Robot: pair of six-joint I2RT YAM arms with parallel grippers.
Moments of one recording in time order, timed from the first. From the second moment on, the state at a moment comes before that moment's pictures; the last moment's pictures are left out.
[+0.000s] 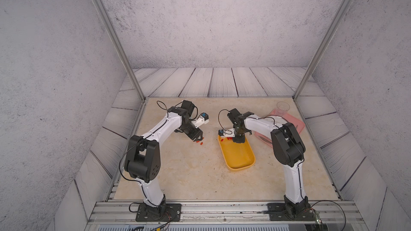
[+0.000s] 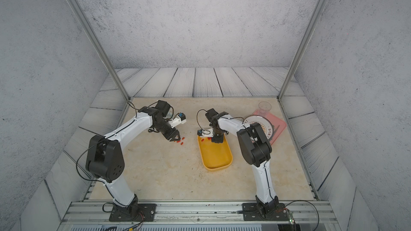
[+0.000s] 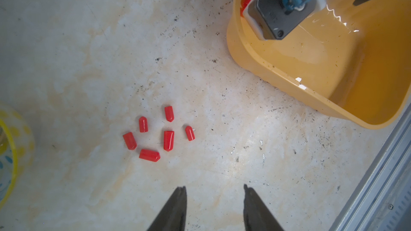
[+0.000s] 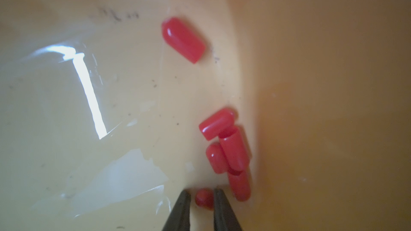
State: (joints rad) left arm -0.36 1.78 1.44 -0.99 0.37 0.49; right arm 0.55 2.11 1.58 -0.88 0.02 -0.97
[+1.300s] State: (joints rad) left arm -0.28 1.77 1.44 -0.98 0.35 0.49; right arm 0.56 1.93 1.66 -1.04 -0.49 -0.64
